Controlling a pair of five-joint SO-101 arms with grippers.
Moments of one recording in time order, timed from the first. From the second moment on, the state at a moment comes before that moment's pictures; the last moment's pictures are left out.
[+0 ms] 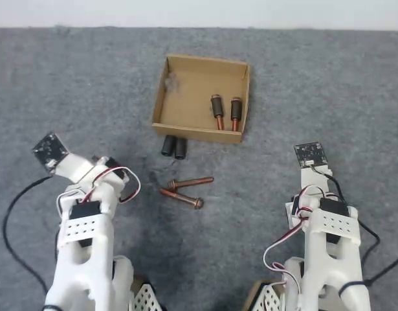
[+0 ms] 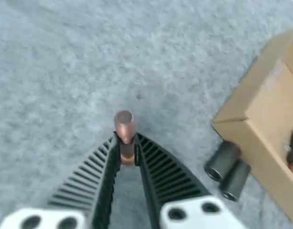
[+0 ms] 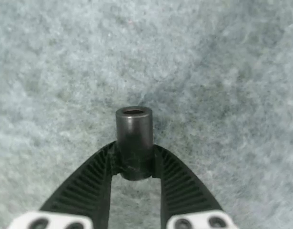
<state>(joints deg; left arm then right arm) -17.3 -43.8 80.1 24.5 39.6 10.0 -40.5 74.1 49.0 22.5</state>
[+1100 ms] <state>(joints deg) -20.0 -44.9 67.3 49.5 22.8 10.0 -40.5 74.1 49.0 23.2</state>
